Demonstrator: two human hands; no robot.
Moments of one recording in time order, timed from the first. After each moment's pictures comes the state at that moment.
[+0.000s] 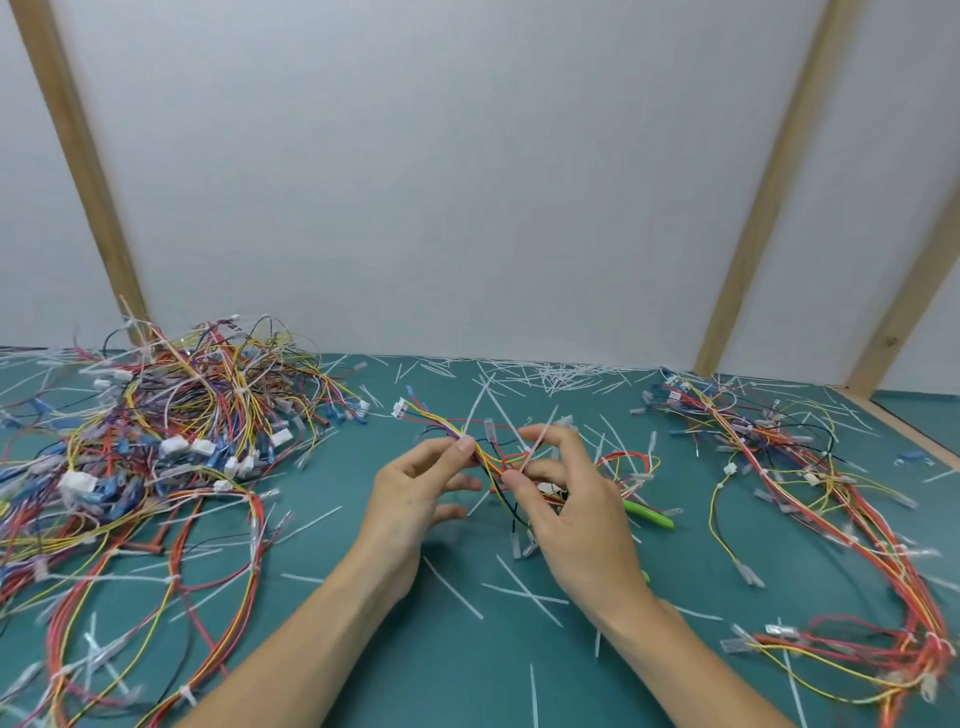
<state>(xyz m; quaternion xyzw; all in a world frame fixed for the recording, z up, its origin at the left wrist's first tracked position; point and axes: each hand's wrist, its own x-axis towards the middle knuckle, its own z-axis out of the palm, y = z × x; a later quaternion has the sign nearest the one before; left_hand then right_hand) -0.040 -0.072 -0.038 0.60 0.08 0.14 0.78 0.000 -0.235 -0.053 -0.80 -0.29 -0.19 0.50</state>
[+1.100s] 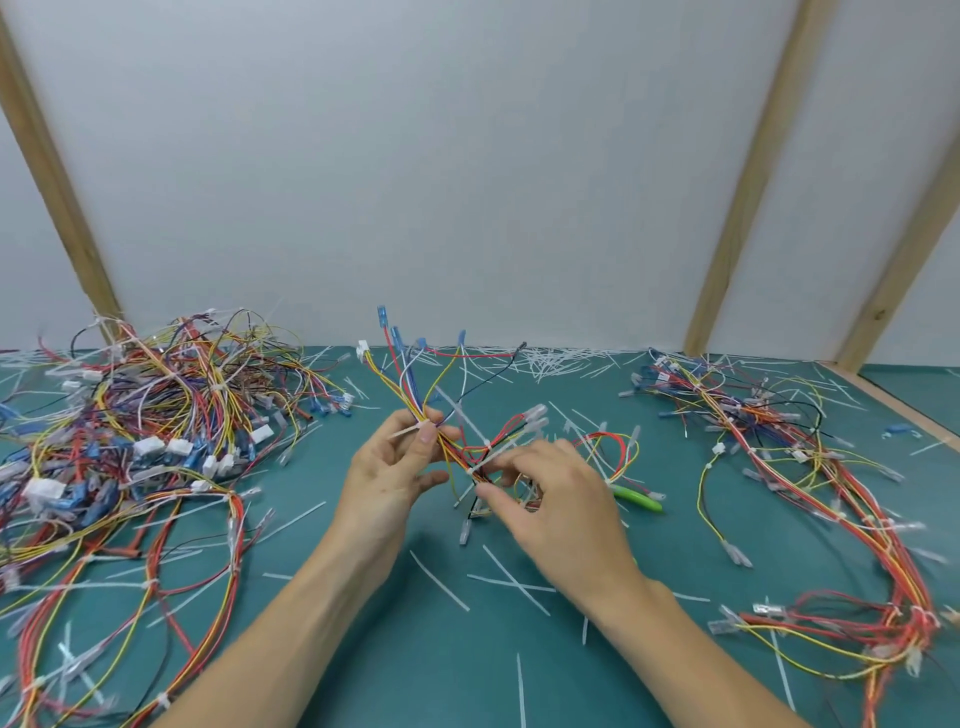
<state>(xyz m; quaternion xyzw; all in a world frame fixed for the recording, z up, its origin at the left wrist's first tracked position) -0.031 -0.061 -0.044 0.61 0.00 0.17 0.78 0.002 -0.239 -0.054 -0.84 -0.31 -0.23 0.37</state>
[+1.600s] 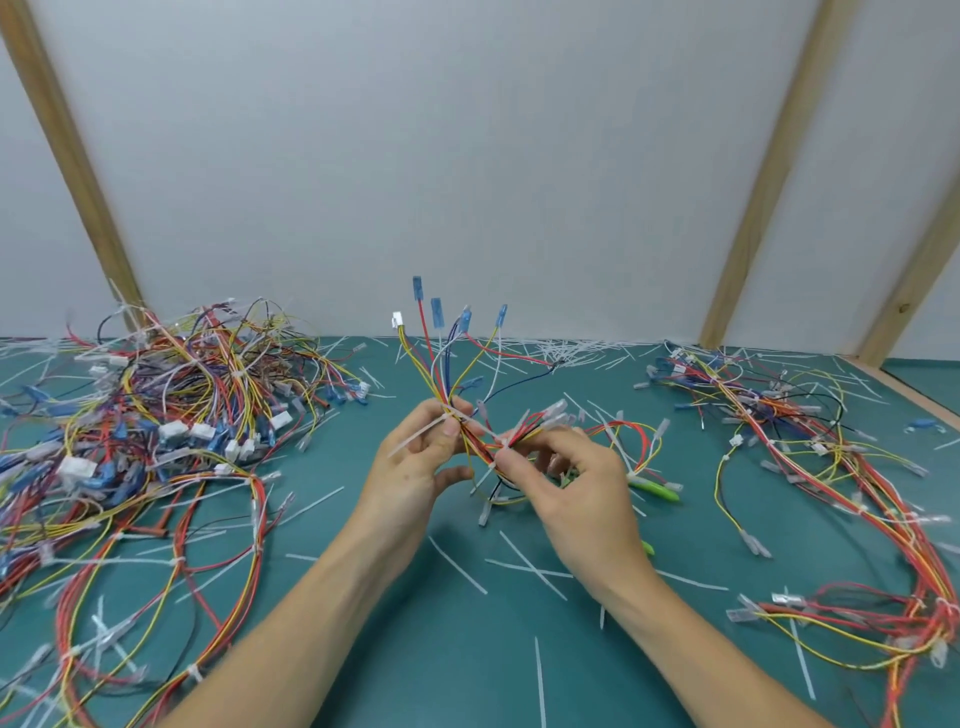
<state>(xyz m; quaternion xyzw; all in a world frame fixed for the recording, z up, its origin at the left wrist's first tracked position) -0.039 -0.066 -0.041 0.61 -0.04 0.15 0.77 -0.003 -0.229 -0.053 -0.74 -0.27 -0.17 0.59</state>
